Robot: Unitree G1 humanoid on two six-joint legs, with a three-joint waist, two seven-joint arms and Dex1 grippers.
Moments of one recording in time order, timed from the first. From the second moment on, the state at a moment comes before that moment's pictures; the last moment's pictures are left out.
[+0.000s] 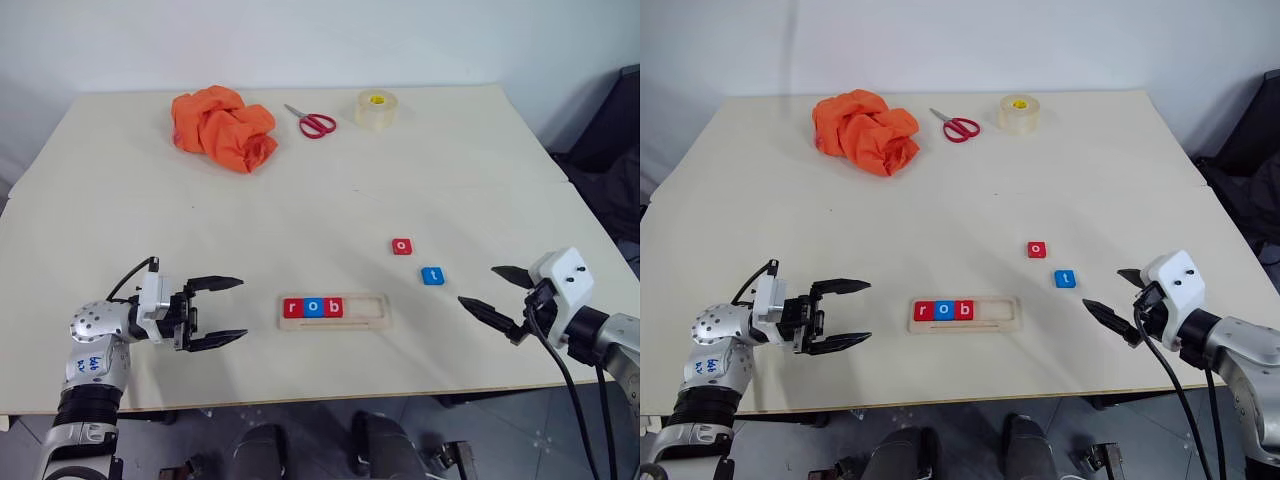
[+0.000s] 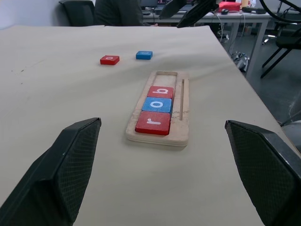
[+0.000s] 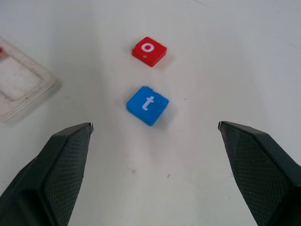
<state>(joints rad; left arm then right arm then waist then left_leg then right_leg) -0.30 0.61 0.16 0.41 -0.52 -0.24 -1.50 0.04 -0.73 -0.42 -0.43 0.40 0.65 0.83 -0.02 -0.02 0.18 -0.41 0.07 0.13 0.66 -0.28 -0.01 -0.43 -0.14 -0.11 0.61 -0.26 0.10</state>
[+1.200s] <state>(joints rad) -0.22 0.64 0.19 0.29 -0.56 -0.20 -1.50 -0.41 -0.36 -0.04 -0.09 0.23 0.65 0.33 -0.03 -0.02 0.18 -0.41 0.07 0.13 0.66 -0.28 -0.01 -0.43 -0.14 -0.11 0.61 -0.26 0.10</state>
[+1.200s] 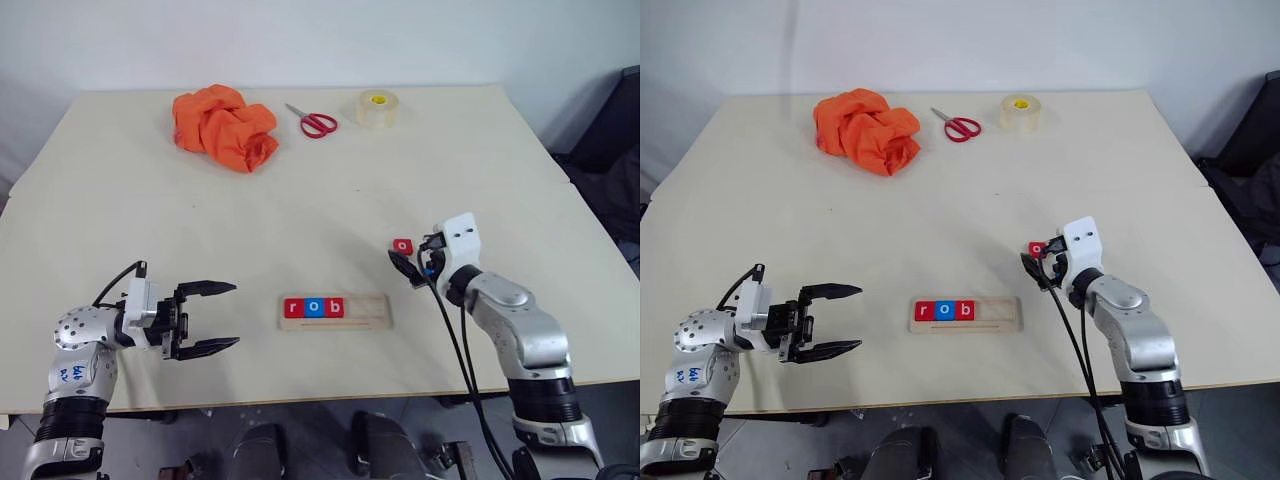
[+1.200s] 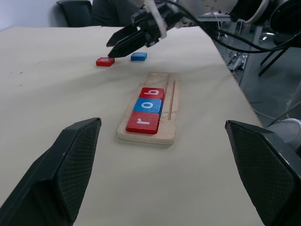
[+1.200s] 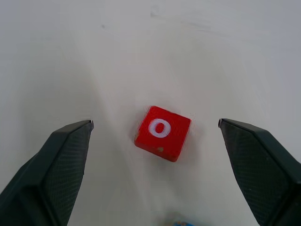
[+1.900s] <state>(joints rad) -0.21 0.64 0.19 0.27 -0.56 -0.20 -1.50 -0.45 -0.24 -0.01 -0.06 0.15 0.63 0.18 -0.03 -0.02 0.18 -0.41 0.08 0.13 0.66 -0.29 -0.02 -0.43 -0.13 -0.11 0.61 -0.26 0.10</state>
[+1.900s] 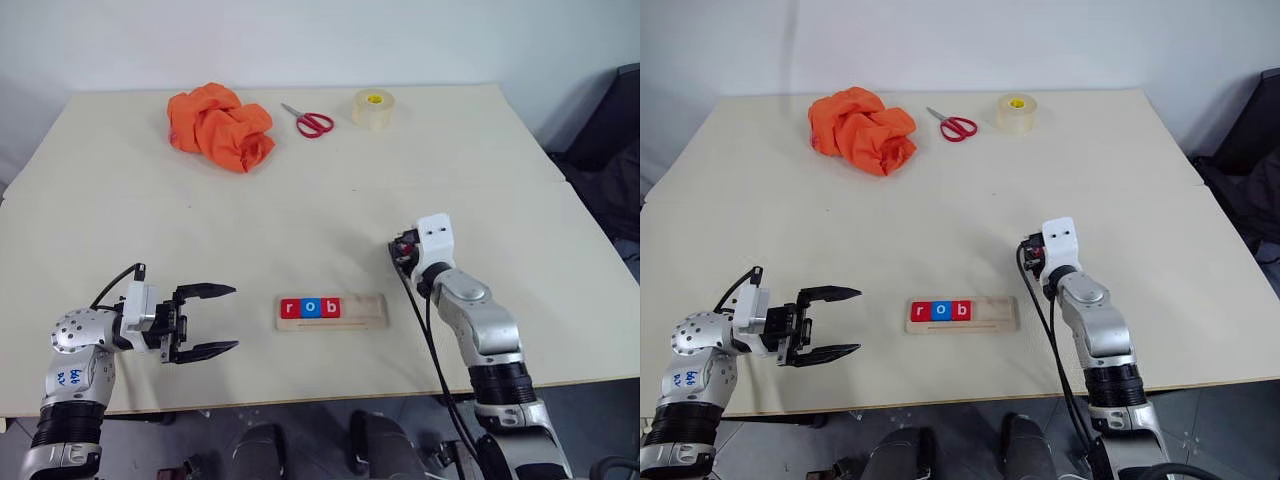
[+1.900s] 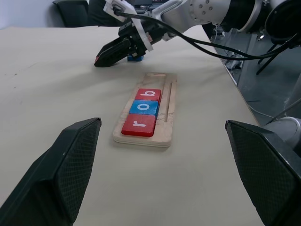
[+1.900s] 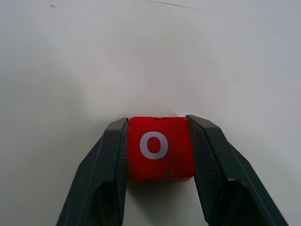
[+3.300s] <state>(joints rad) -0.22 0.59 0.15 0.27 -0.56 -0.22 -1.50 -0.11 -0.98 -0.07 -0.44 0.36 0.67 0.89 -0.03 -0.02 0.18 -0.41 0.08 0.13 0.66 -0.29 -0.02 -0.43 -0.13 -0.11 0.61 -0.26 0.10</state>
